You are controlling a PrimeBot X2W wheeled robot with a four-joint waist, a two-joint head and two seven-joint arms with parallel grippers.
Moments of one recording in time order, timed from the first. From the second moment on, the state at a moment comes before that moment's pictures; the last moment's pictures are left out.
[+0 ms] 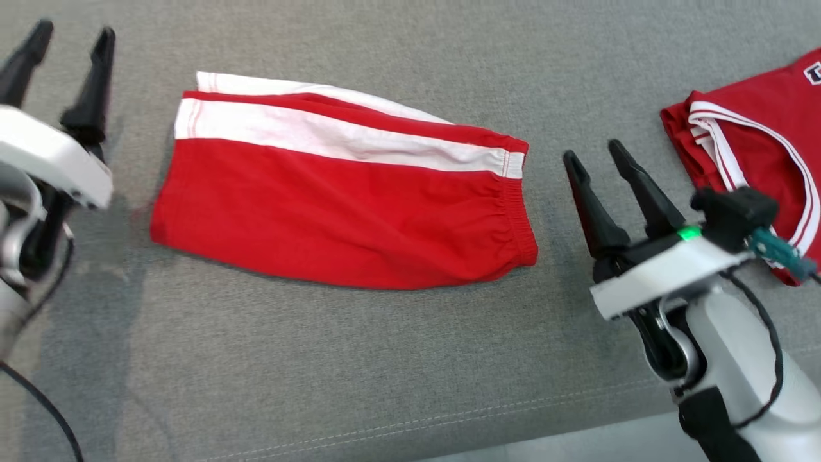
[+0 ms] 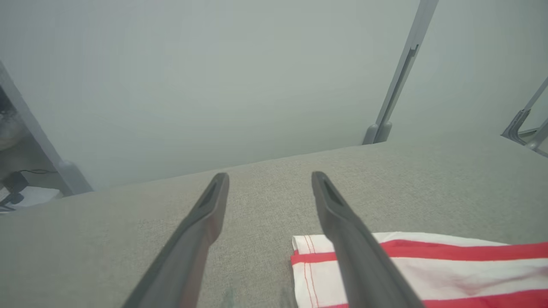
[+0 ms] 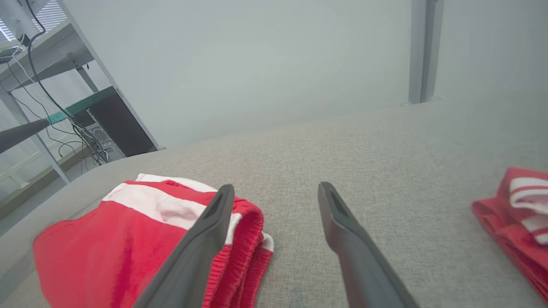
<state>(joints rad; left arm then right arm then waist) -0.93 0.67 -0.73 0.50 -0.97 0.00 -0.14 -0.58 -0.22 0.48 0.37 0.67 0.13 -0.25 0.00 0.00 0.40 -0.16</state>
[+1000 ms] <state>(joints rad) -0.16 0.60 -0.46 -0.01 -0.75 0.33 -0.23 -0.08 -0.06 0.12 0.09 0.30 0.13 -0.25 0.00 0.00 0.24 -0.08</state>
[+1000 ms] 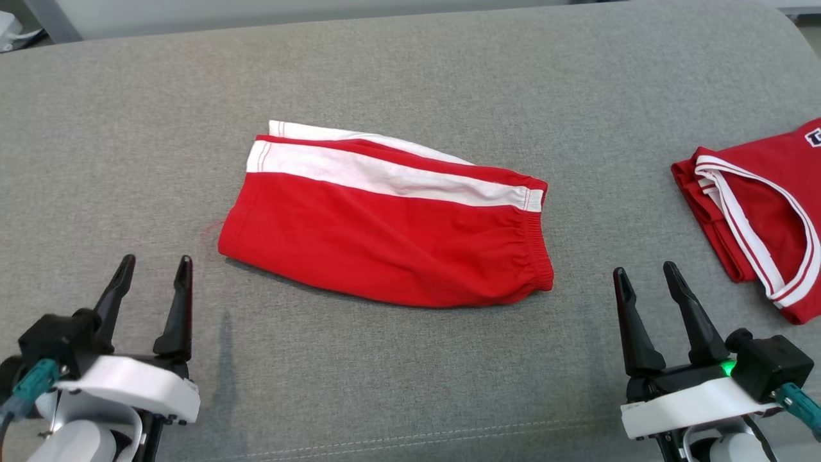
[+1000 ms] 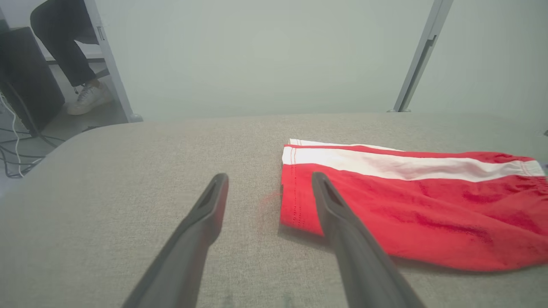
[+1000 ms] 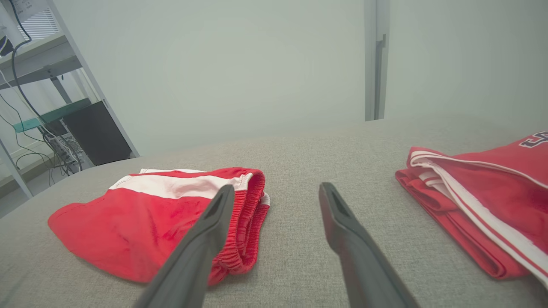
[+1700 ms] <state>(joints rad) -0.65 0.55 -0.59 0.47 -0.90 -0.04 0.17 -0.48 -0.06 0.37 0.46 0.47 0.13 -0.09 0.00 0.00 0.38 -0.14</state>
